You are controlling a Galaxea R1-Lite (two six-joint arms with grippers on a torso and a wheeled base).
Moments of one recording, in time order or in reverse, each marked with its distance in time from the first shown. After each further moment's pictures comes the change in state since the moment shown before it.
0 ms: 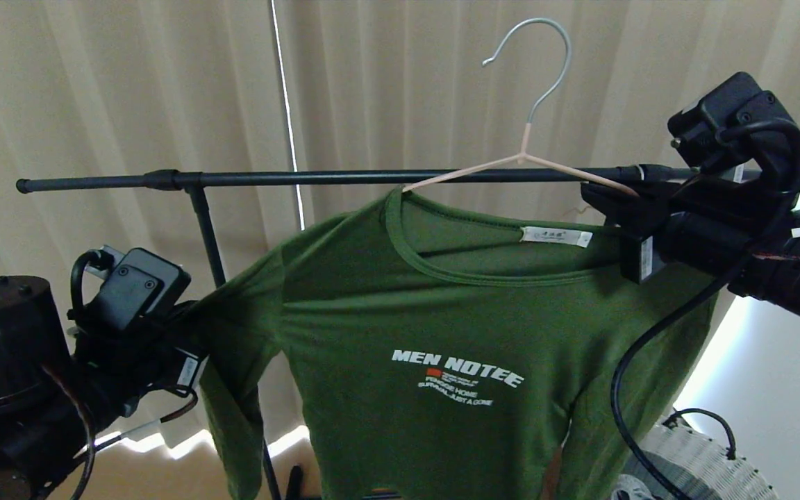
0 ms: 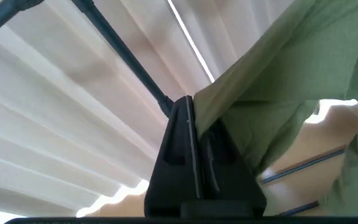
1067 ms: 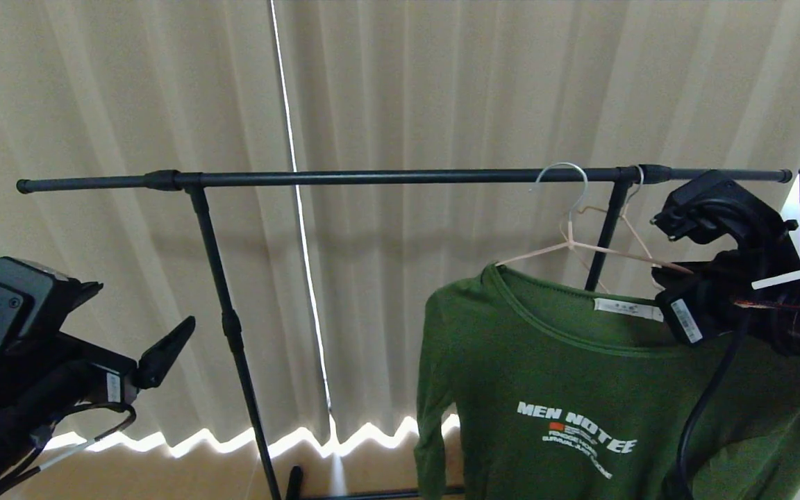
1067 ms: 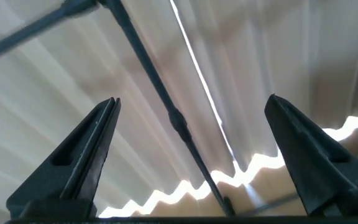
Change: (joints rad) left arm 0.151 -0.168 0.149 -0.134 -0.191 -0.046; right arm -0.050 -0.039 -0.003 0.461 -0.380 0.116
